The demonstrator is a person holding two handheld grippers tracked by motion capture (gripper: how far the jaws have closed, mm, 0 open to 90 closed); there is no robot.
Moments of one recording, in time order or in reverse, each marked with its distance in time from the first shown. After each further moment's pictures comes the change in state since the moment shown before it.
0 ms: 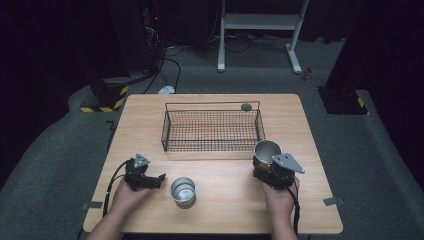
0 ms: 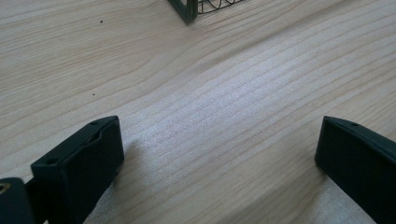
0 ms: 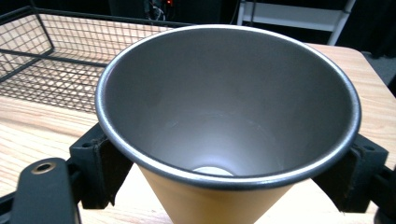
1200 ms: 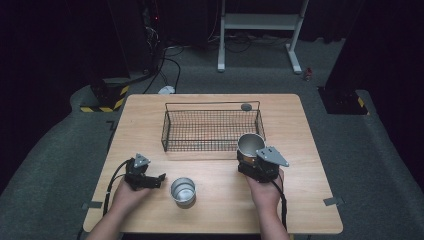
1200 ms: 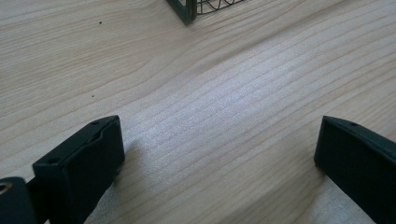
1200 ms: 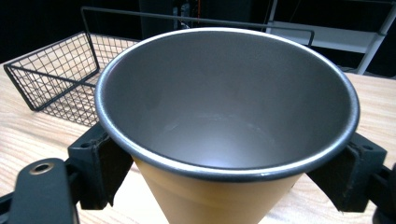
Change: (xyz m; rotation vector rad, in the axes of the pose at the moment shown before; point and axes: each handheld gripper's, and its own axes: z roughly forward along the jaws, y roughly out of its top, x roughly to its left) left arm 0.000 0.000 0.001 -0.003 -0.005 -0.003; right arm 0.034 0.023 0.015 -0.063 0.094 -0.033
